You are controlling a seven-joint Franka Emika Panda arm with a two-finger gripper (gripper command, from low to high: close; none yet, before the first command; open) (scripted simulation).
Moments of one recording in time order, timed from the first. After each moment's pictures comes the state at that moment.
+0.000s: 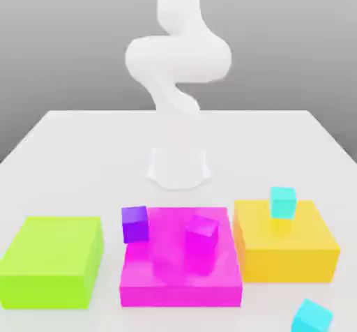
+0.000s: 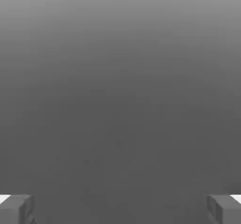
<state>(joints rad) 0.03 -0.71 0.00 -2.30 0.00 2.33 0.76</state>
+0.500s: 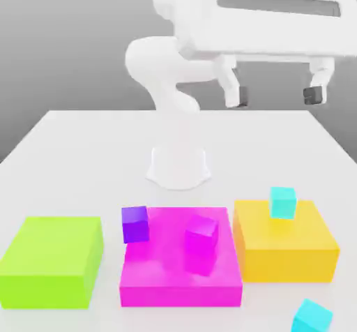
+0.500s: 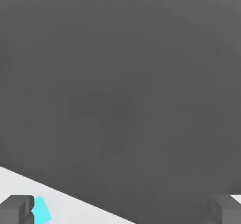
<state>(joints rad) 0.16 -0.16 0.06 -2.27 -0.01 2.48 0.54</state>
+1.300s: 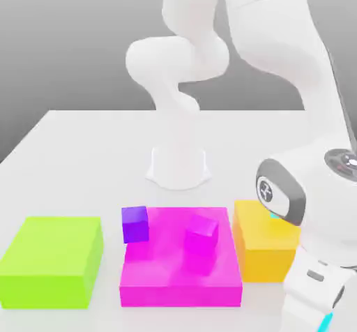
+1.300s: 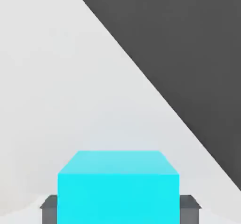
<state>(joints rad) 0.30 0.53 0.10 -2.22 -0.13 2.74 0.41</state>
